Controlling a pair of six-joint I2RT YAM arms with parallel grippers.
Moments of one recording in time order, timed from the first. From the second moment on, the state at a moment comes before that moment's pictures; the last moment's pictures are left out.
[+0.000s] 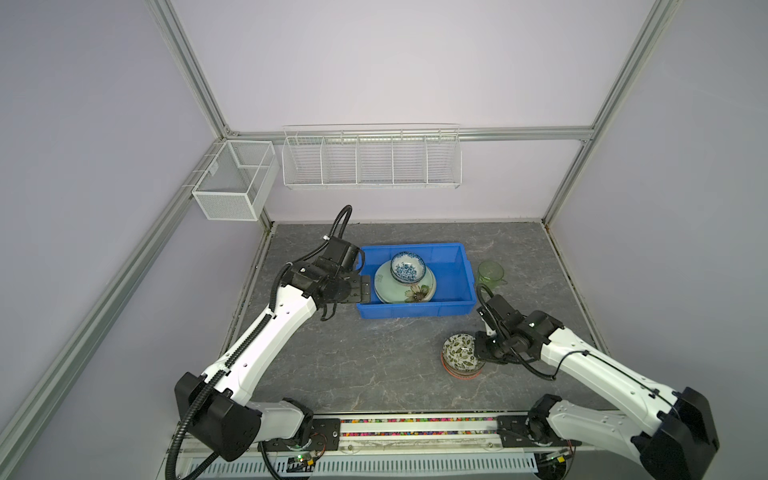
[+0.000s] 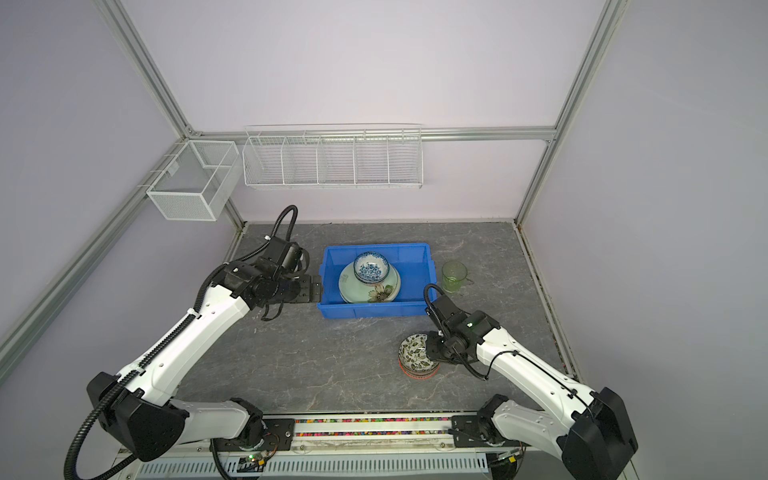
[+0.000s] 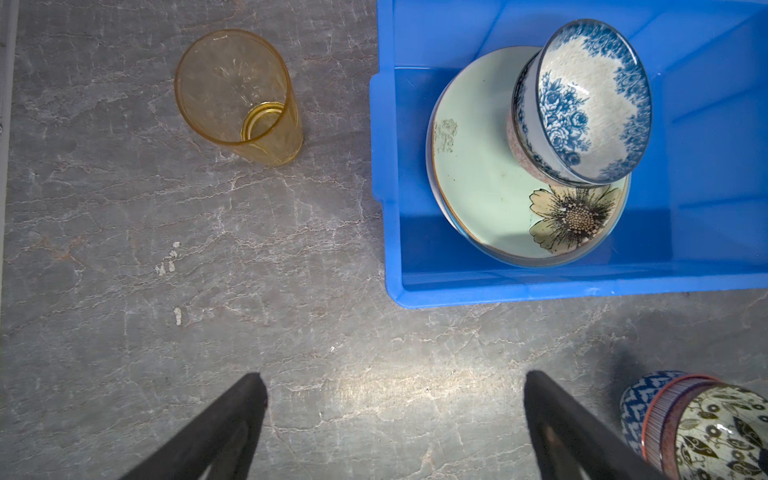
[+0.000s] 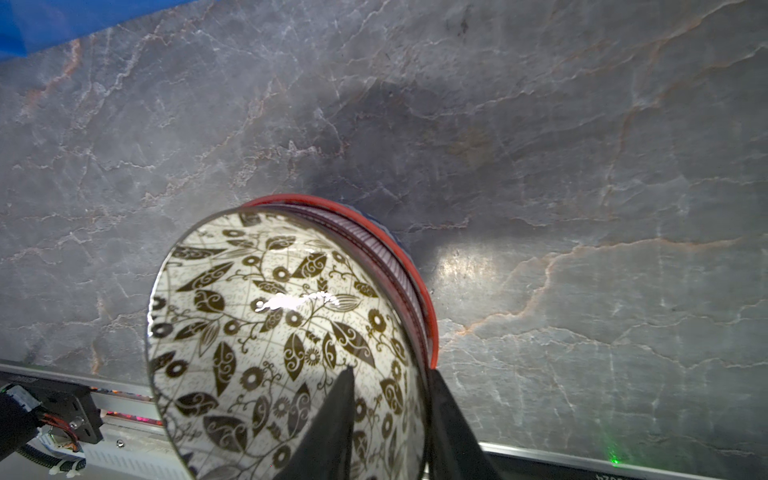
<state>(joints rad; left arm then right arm) -0.54 1.33 1.33 -1.05 -0.13 -0.45 0.66 1.10 0.79 -0.98 -0.06 0.74</state>
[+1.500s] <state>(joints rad) -0.78 1.40 1.33 -0.94 0.17 -0.58 0.66 1.10 0.96 -1.10 -0.01 0.71</state>
